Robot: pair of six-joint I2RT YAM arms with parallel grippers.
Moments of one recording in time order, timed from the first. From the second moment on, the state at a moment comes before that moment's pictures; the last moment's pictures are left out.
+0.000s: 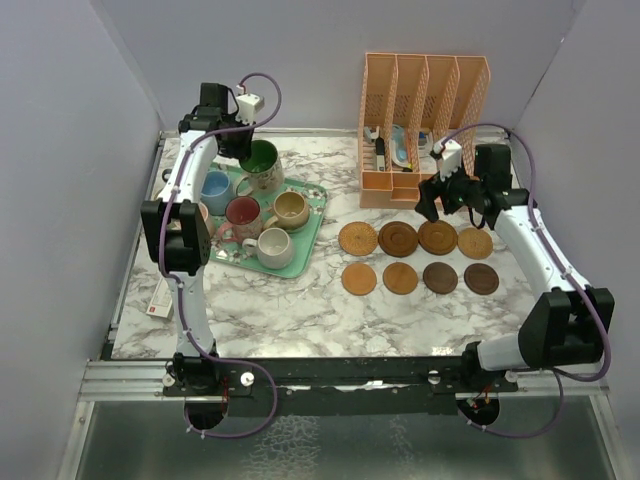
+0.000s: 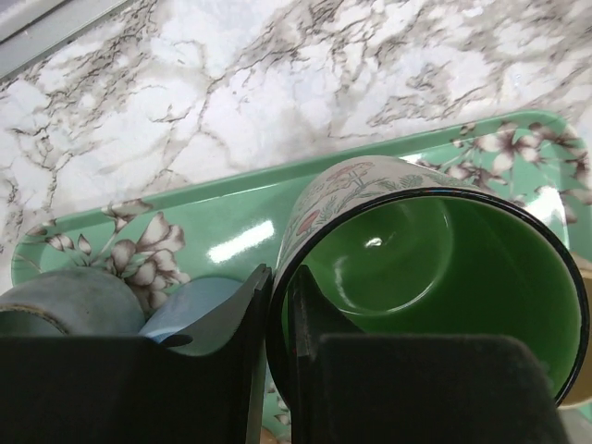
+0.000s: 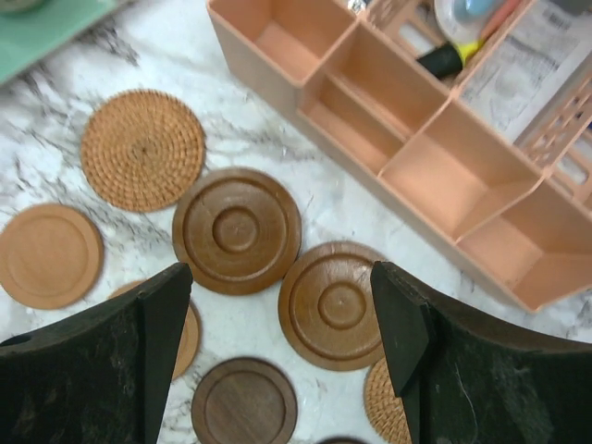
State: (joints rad) left arm -0.05 2.17 2.12 -0.81 0.31 0.33; right arm 0.06 1.38 1.11 -0.47 -0.44 -0.44
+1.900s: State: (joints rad) left arm -0.74 1.96 1.91 -0.39 -0.50 0.00; right arm 0.32 1.77 1.65 -0.37 -0.28 0.12
